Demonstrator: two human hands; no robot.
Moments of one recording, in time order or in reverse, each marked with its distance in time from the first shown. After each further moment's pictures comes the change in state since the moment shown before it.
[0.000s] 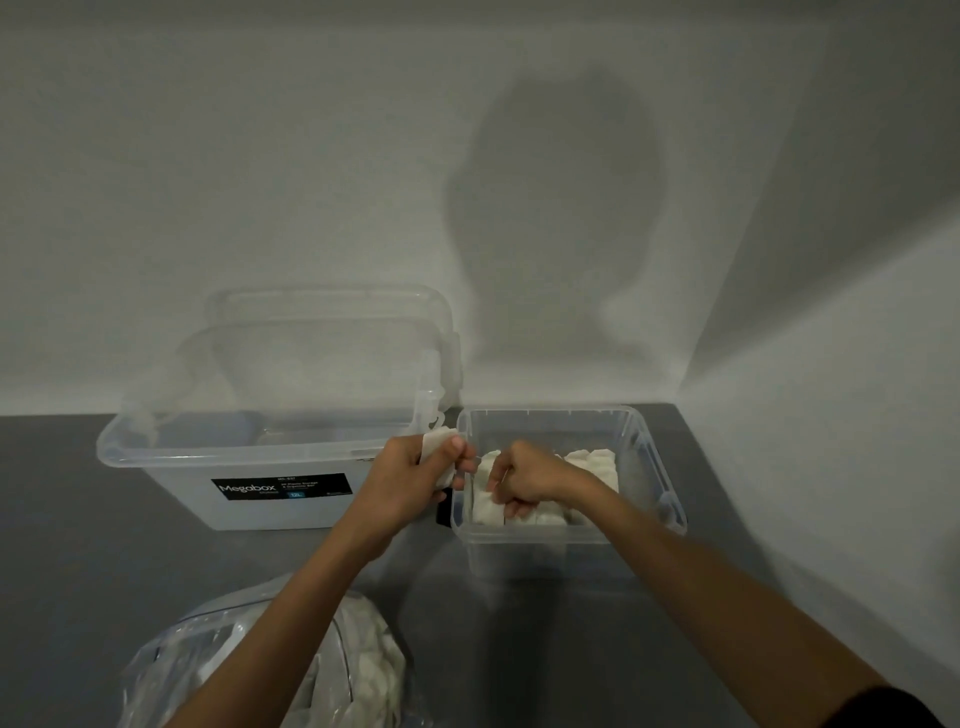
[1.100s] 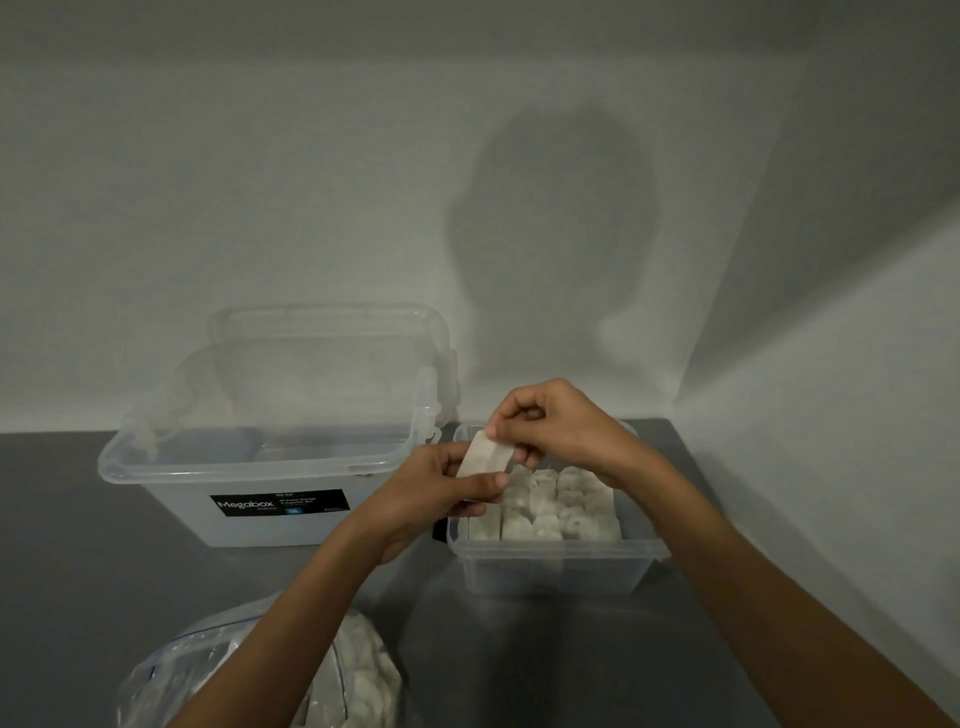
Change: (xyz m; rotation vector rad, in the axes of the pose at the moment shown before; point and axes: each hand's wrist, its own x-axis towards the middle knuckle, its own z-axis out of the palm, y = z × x) left_hand -0.002 0.030 0.008 -0.166 -0.299 -0.141; right_hand -0.091 -0.052 -0.054 0.288 0.213 -0.392
